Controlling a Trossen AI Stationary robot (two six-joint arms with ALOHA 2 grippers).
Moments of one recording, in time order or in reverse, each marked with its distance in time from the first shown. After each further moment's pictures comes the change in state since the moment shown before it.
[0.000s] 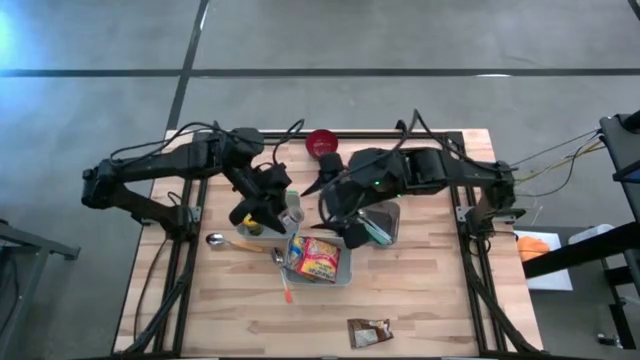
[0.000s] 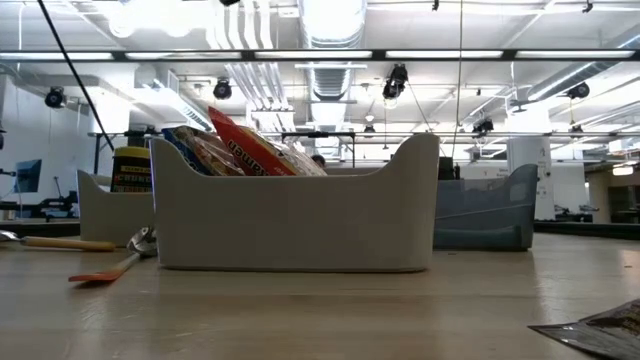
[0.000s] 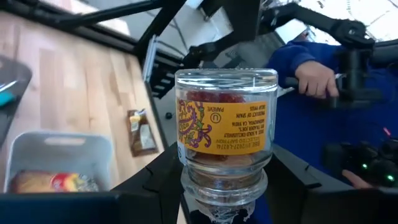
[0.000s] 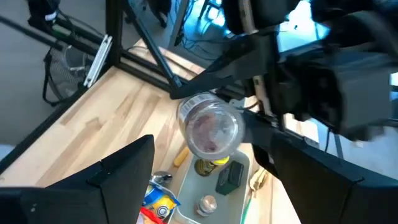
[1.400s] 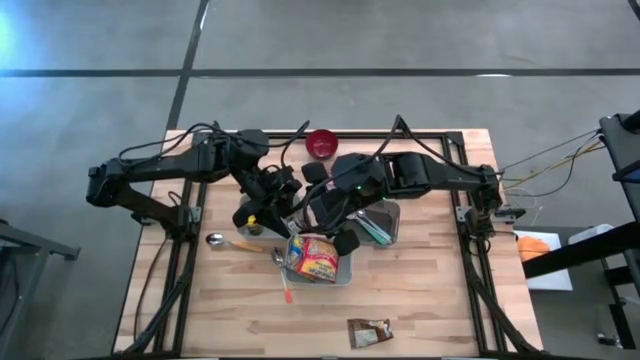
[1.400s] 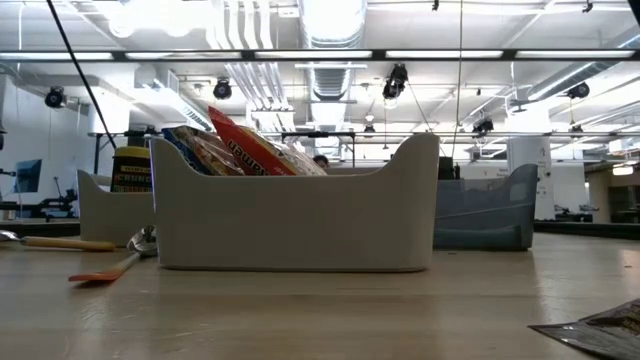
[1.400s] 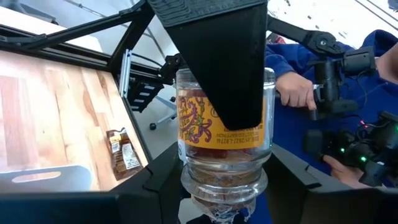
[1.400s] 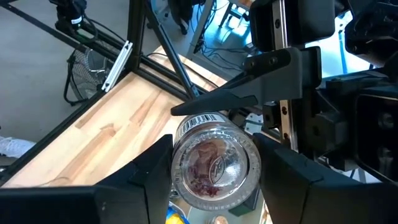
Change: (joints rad) left arm -0.022 0.048 0.000 0.166 0.074 -0.022; right arm -0.002 0.099 0.086 0.007 -0.099 -0.040
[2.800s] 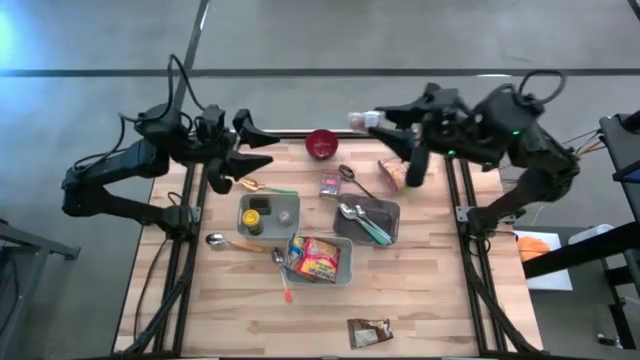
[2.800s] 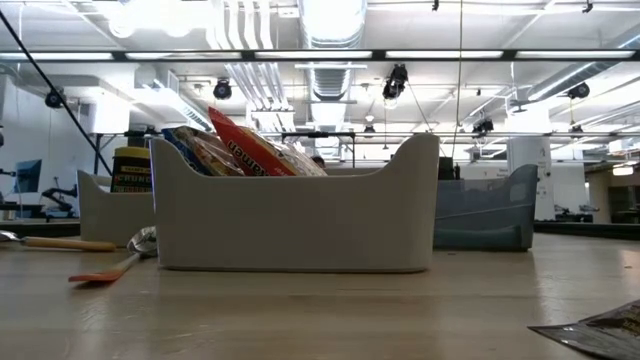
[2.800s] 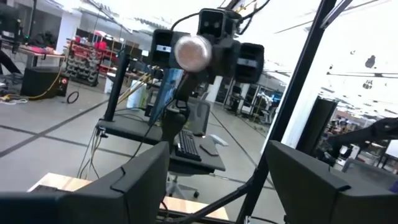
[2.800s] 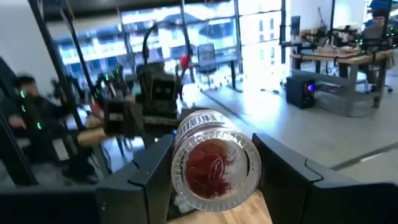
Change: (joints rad) left arm 0.041 -0.282 0.001 0.257 -0.685 0.058; right arm -0.008 -0.506 -0.261 0.283 0.531 0.560
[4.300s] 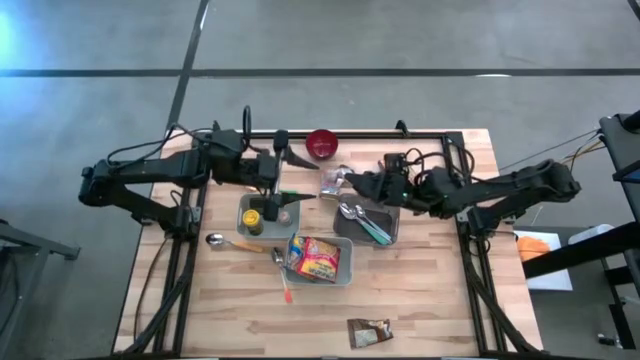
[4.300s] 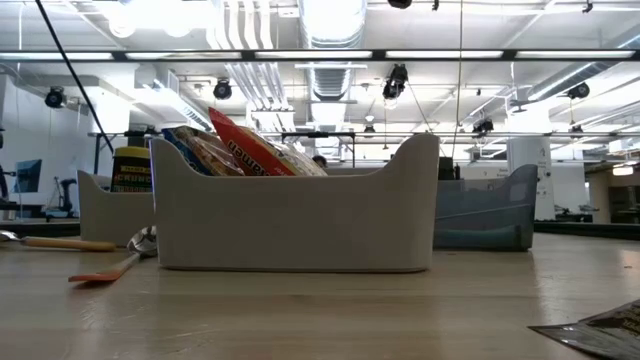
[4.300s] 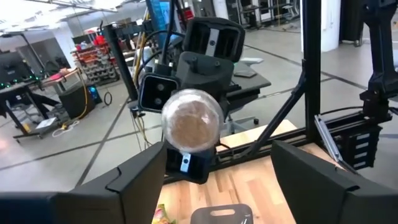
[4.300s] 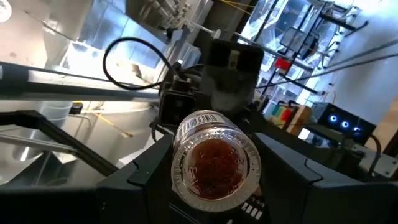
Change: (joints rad) left arm -0.134 0.210 -0.001 -0.059 -0.130 0.605; right arm -0.039 -0.132 -1.212 1.447 -0.164 0.905
